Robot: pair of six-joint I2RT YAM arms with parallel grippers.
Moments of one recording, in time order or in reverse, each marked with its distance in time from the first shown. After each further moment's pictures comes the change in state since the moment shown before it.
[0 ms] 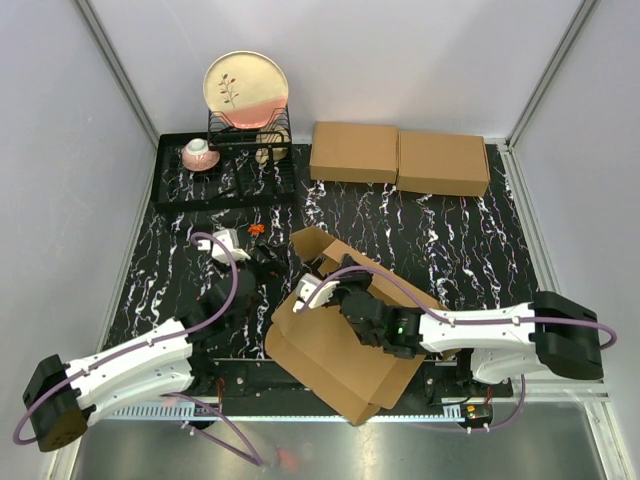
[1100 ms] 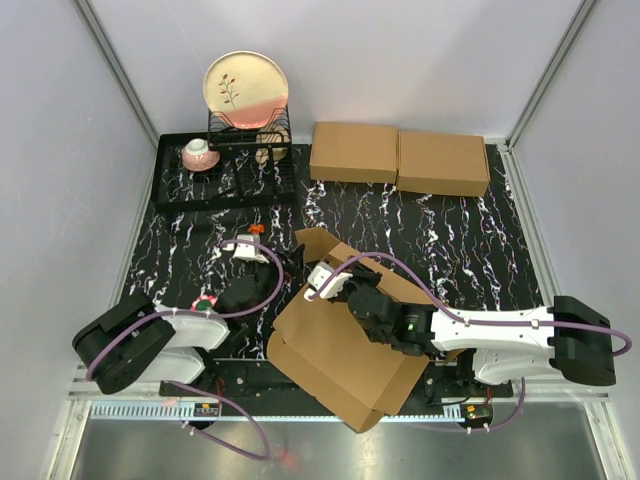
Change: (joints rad) left arm 0.113 0.531 -0.242 1.066 0.271 0.331; right arm -0.030 -0.103 0.008 -0.176 -0.036 0.307
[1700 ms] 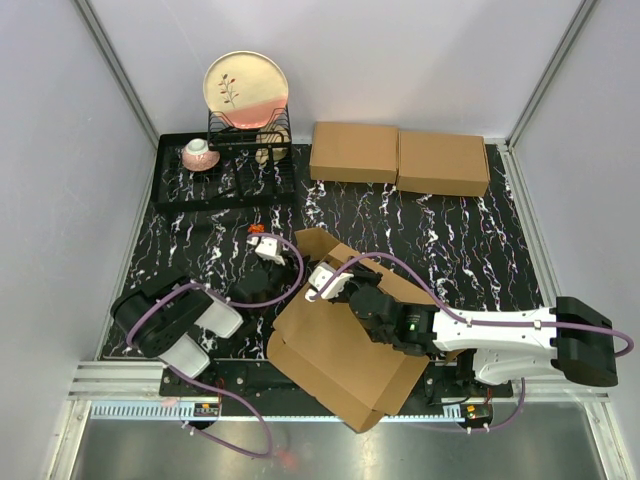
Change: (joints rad) left arm 0.056 0.281 0.041 0.099 0.241 0.060; right arm -0.001 -0.013 -0.005 -0.002 -0.019 0.003
